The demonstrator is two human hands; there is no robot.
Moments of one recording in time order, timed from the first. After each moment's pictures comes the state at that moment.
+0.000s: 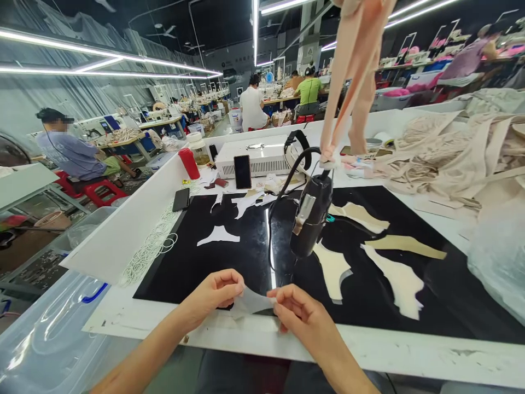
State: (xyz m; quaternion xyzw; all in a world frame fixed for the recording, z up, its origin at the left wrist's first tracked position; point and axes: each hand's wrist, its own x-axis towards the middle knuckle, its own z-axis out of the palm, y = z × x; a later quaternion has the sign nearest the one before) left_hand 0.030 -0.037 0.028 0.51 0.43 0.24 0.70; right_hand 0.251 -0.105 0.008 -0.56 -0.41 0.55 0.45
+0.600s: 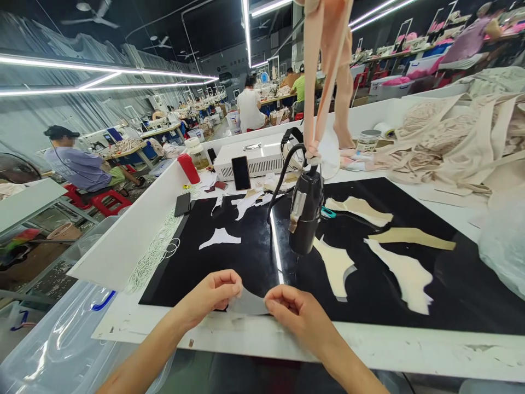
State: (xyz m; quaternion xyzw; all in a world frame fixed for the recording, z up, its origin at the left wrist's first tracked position) left_hand 0.025 -0.031 0.043 0.53 0.46 0.20 0.69; right_hand 0.252 -0.087 -0.005 -0.51 -0.52 0.57 0.39
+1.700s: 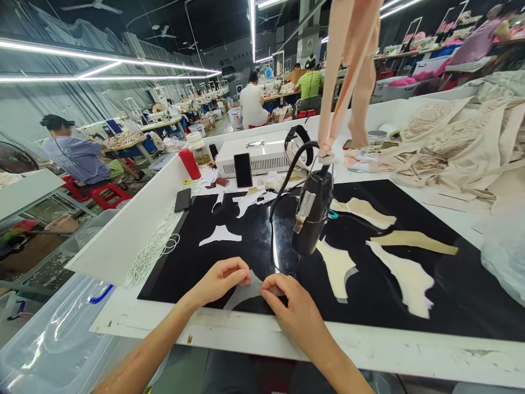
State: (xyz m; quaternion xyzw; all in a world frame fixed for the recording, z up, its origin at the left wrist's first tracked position) left_hand 0.032 -0.010 0.024 0.67 0.37 0.24 0.59; right_hand 0.243 -0.078 -0.009 -0.56 -0.65 0.36 0.38
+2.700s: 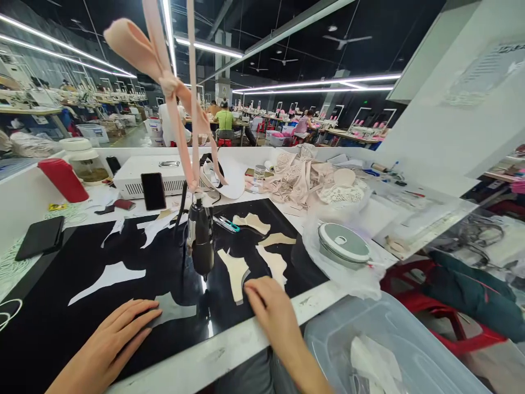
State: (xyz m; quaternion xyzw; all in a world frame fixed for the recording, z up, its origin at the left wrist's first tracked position) left_hand 0.005 0.008 -0.032 0.94 0.26 0.23 -0.03; right_hand 0.352 -0.120 0.001 -0.69 -0.62 0.06 0.37
